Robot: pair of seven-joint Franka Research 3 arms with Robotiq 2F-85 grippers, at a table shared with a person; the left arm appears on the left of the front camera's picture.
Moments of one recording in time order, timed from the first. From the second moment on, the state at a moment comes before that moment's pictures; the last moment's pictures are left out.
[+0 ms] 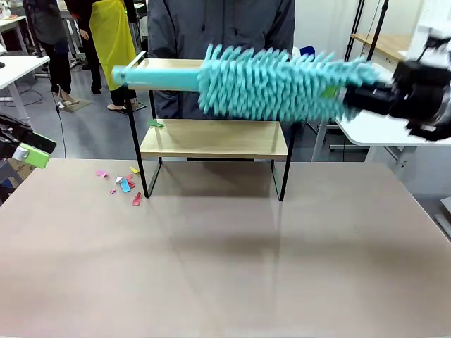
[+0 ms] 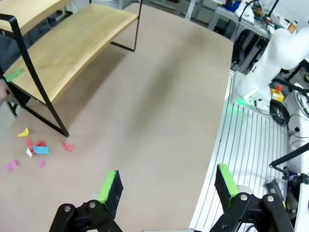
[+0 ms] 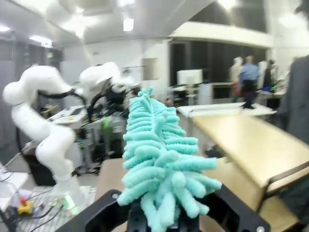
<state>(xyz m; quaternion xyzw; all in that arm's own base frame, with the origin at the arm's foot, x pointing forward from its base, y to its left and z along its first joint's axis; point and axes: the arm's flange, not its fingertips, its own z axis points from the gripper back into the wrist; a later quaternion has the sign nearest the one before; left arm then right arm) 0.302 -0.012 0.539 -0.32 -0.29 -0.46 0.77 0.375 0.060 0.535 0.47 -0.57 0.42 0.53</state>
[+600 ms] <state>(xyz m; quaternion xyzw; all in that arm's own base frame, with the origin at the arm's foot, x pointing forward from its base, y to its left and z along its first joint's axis) 0.301 -0.012 0.540 -0.32 -0.29 -0.46 0.77 0.371 -0.074 0.591 0.21 -0.74 0.20 0.60</state>
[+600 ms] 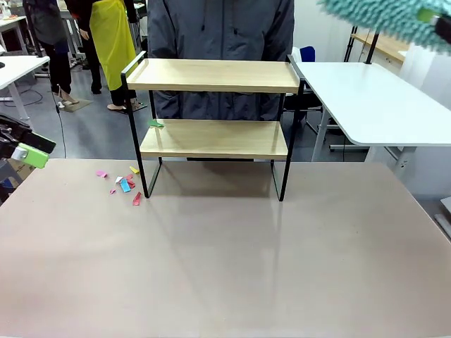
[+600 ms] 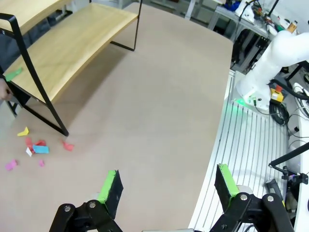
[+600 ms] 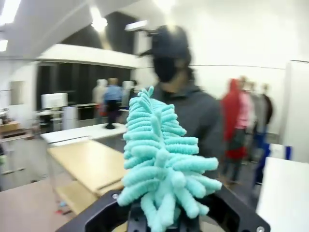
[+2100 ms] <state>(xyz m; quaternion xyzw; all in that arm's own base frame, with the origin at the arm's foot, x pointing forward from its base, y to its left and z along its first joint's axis) 0.302 -0.012 0.539 -0.32 -0.29 -0.46 0.78 0.370 -0.121 0.439 0.08 -0.66 0.09 0.74</state>
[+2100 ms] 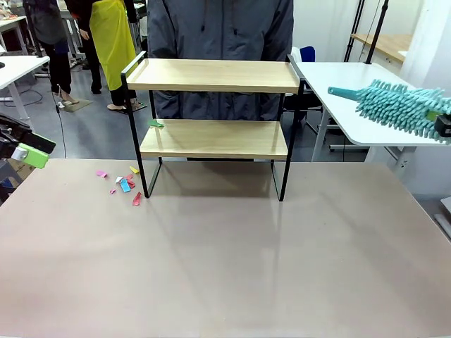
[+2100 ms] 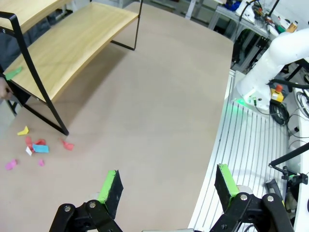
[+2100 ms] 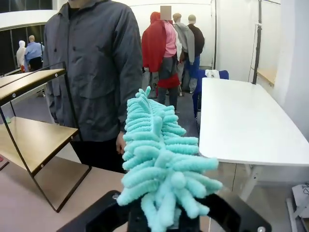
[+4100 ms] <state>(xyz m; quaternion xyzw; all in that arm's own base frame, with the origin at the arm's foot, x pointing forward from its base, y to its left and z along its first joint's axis) 0.302 -0.012 0.539 -0.32 -0.29 -0.46 0.78 0.366 -0.128 0.445 0.07 -0.66 0.08 0.74</state>
